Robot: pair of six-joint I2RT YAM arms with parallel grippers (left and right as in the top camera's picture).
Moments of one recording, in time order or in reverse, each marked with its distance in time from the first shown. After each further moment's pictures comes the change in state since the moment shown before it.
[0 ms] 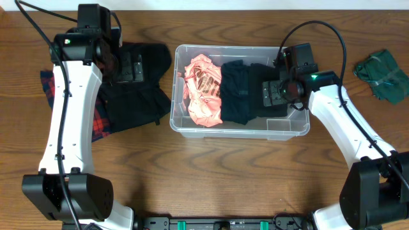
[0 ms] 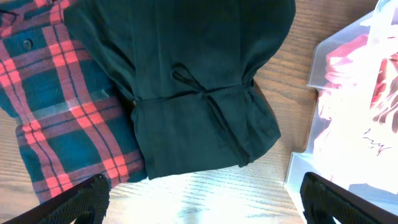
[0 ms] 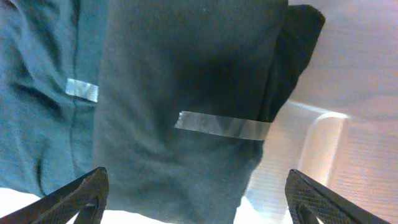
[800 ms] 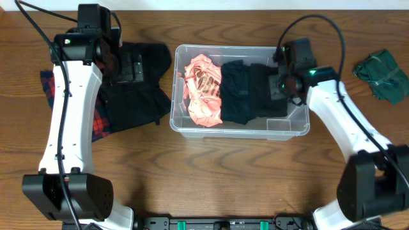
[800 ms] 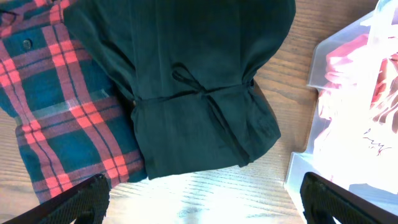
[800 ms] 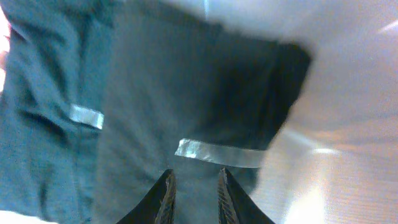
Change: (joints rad) left arm 0.000 0.000 0.000 0.000 0.000 0.000; right arm 0.000 0.055 0.020 0.053 -0.013 0.011
